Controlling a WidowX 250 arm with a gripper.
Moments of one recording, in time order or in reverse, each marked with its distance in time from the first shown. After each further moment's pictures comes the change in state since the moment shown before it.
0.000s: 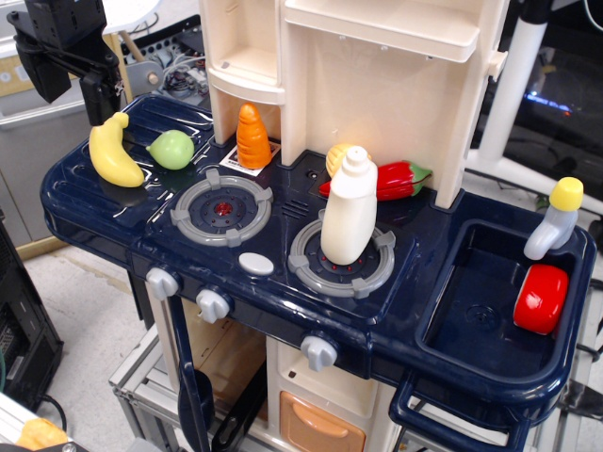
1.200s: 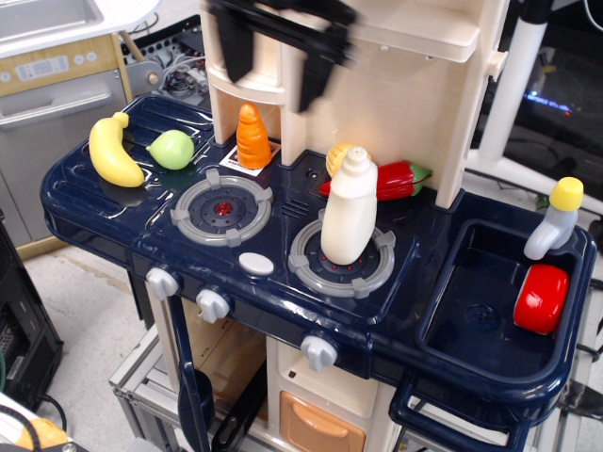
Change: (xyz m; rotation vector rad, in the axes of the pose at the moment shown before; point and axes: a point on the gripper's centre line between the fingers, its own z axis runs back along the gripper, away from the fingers) arm 0.019 -0.190 0.089 -0.064 0.120 -0.027
